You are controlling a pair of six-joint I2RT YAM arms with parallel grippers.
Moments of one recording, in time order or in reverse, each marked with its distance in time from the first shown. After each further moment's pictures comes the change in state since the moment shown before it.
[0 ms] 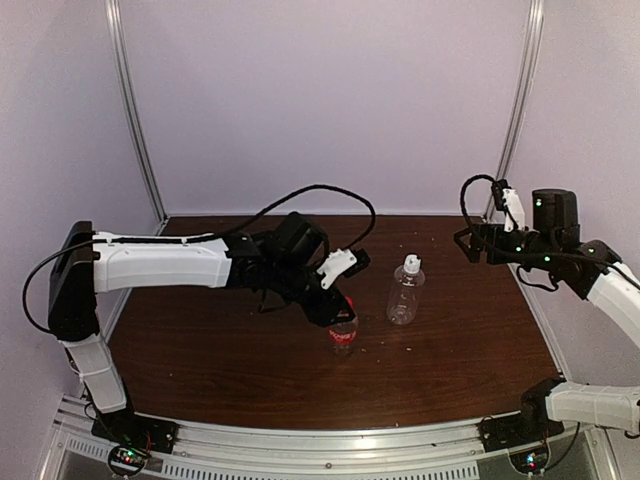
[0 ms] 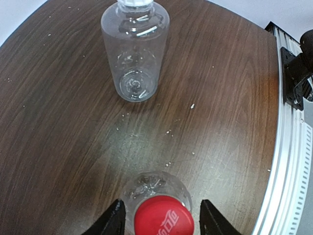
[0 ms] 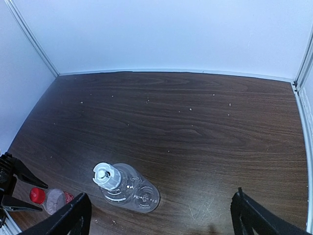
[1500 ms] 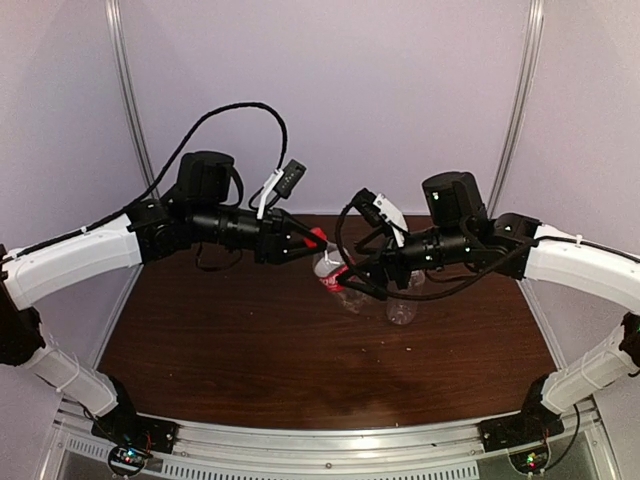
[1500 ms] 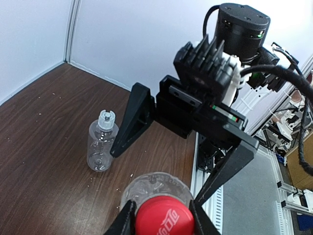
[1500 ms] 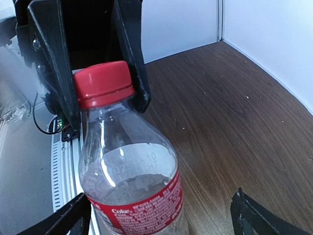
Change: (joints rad) left arm 0.166 -0.384 -0.103 0.184 0.399 -0.247; right arm 0.555 0.418 0.280 0.128 -0.262 -0.221
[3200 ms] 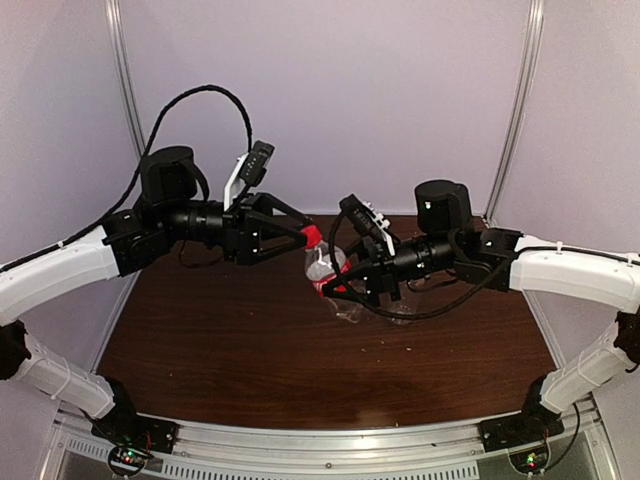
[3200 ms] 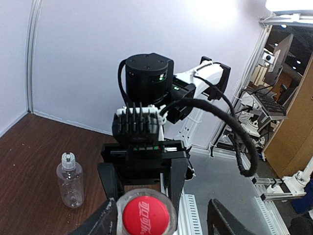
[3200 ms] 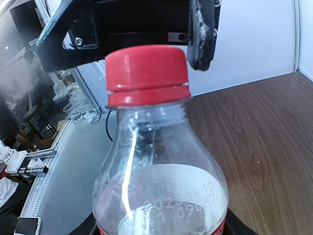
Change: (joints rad) left arm 0.028 -0.135 -0.111 0.241 0.217 -0.035; right arm 0.033 0.058 -0.064 0.283 -0.370 0.114
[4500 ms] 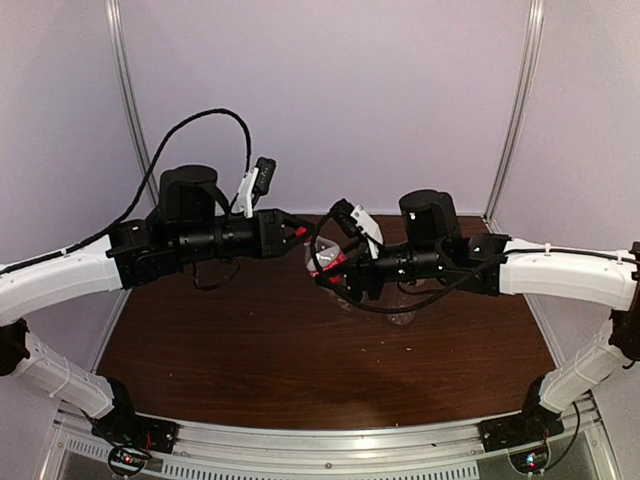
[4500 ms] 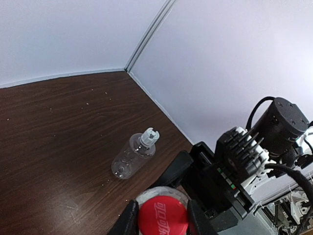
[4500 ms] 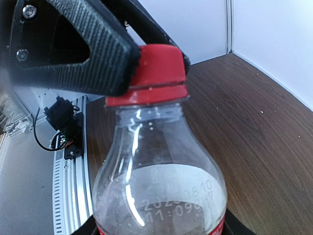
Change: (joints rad) left arm -0.121 0.005 -0.018 -0.124 -0.700 -0.317; right arm 0.026 0.041 0.001 -0.021 0.404 -0.031
